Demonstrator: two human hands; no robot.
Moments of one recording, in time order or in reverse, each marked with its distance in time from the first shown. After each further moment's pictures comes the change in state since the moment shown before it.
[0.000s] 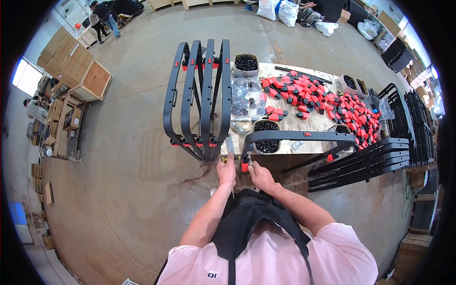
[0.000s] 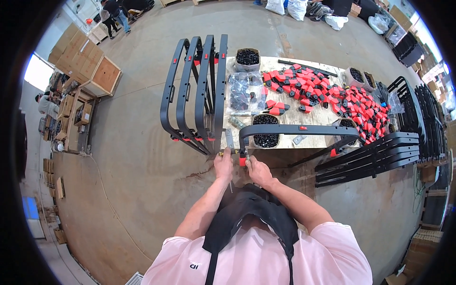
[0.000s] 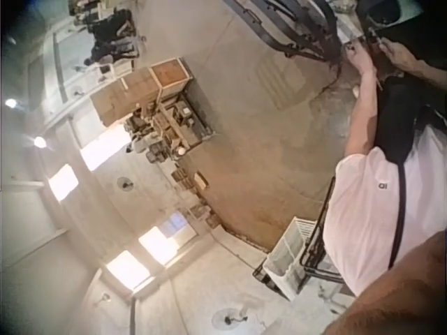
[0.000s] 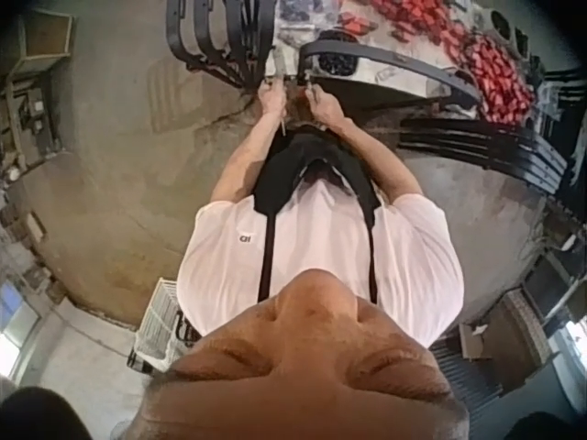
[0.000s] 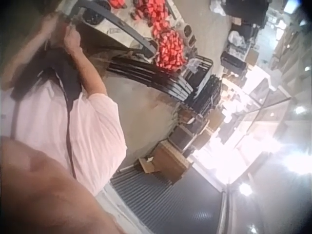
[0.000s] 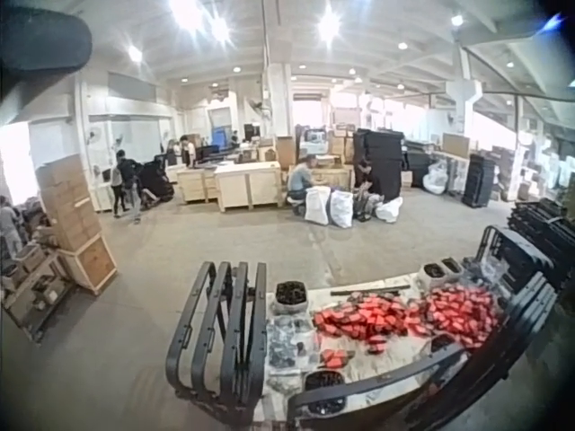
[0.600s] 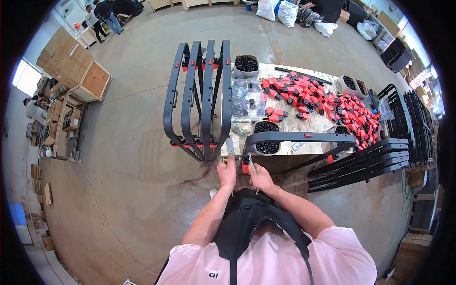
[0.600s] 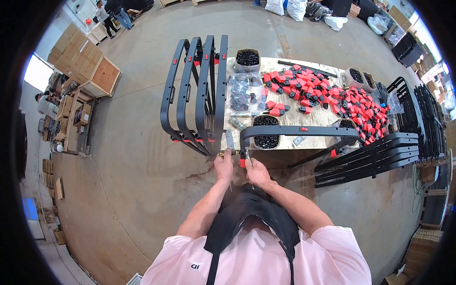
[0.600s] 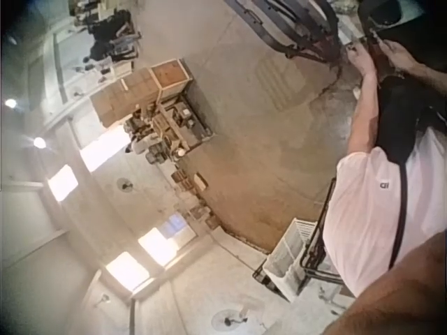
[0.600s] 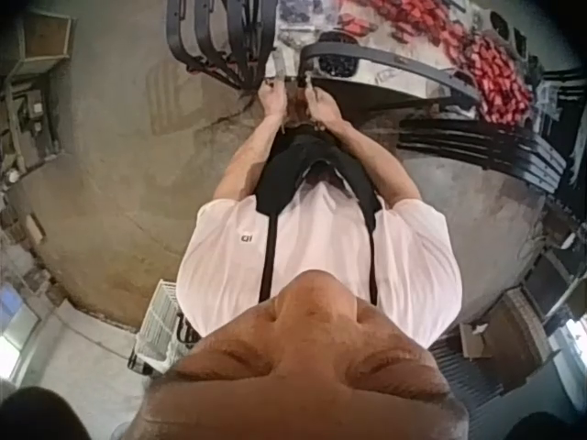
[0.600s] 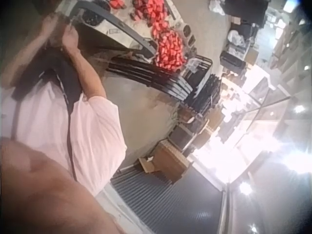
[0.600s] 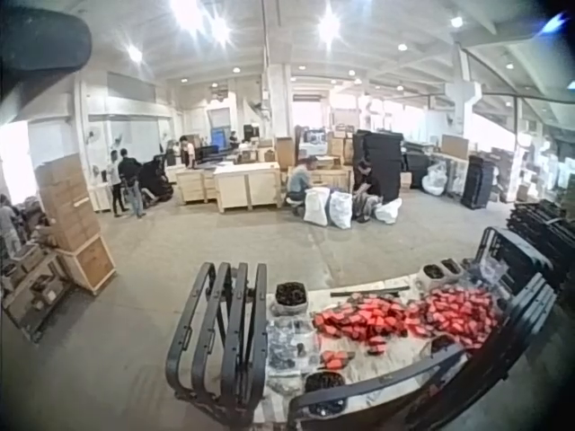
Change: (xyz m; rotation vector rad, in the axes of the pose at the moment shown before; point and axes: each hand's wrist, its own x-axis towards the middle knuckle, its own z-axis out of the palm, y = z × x) left_hand 0.000 0.000 0.000 0.204 0.041 0.221; right_hand 0.000 -0.042 -0.025 0.436 -0.118 0.374
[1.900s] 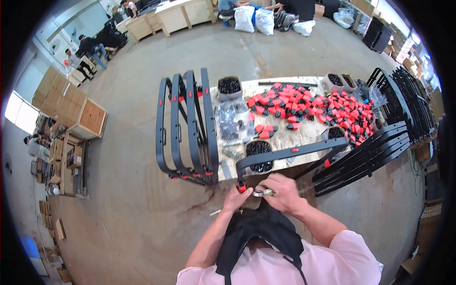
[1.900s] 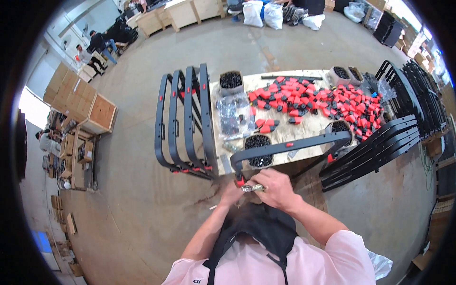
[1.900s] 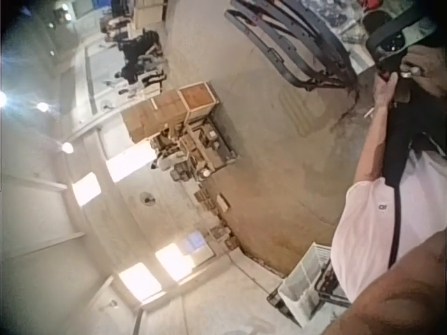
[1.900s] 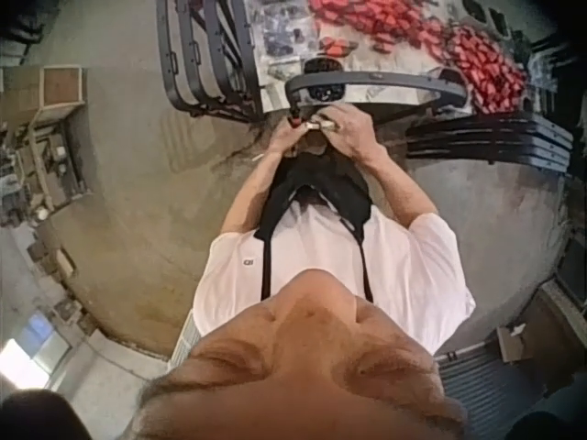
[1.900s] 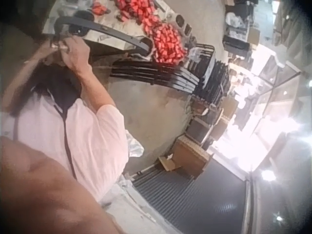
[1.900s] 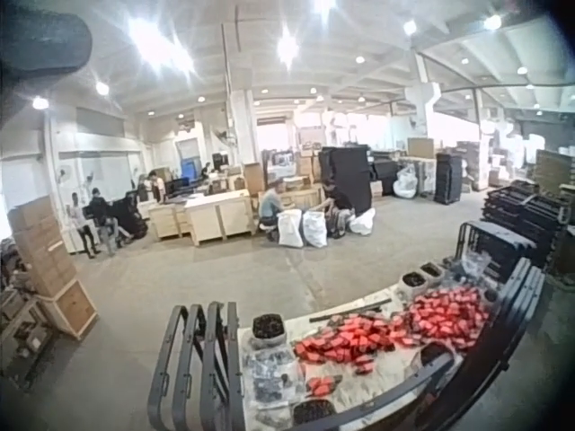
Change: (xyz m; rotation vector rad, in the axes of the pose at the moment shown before) left_hand 0.018 -0.036 -0.023 0.711 -0.606 0.013; right_hand -0.079 -0.097 -0.093 -0.341 0.377 -0.902
